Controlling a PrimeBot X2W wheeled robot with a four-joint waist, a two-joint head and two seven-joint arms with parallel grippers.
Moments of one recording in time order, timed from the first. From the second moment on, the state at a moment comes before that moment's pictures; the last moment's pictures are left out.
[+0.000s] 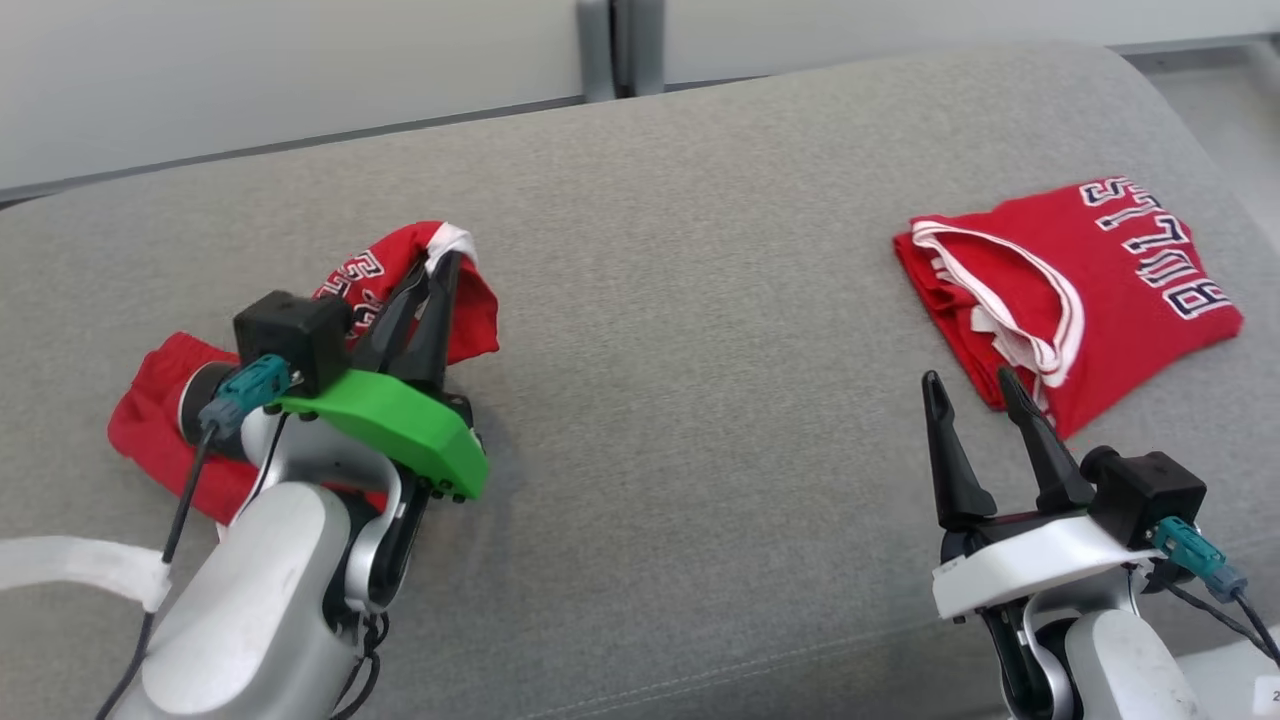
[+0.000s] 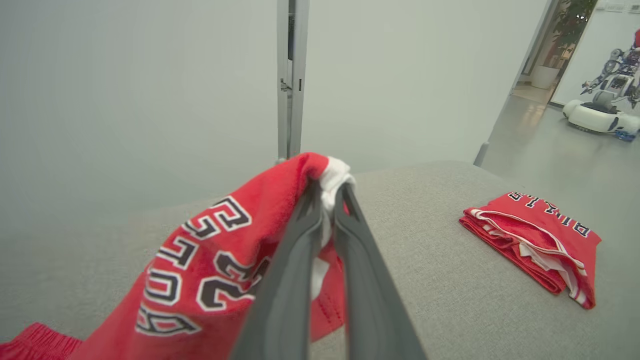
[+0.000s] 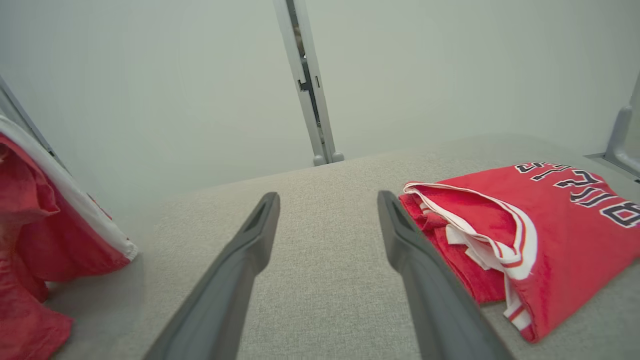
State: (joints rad) left arm -0.46 0.34 -0.52 0.08 -0.62 0.14 0.01; right arm -0.09 -0.05 0.08 0.06 0.27 0.13 -0.18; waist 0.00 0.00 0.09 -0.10
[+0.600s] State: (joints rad) left arm -0.71 0.17 -0.62 0.39 -0.58 0.04 -0.03; right arm -0.15 -0.05 0.11 0.12 0.35 0.13 -0.25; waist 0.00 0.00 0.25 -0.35
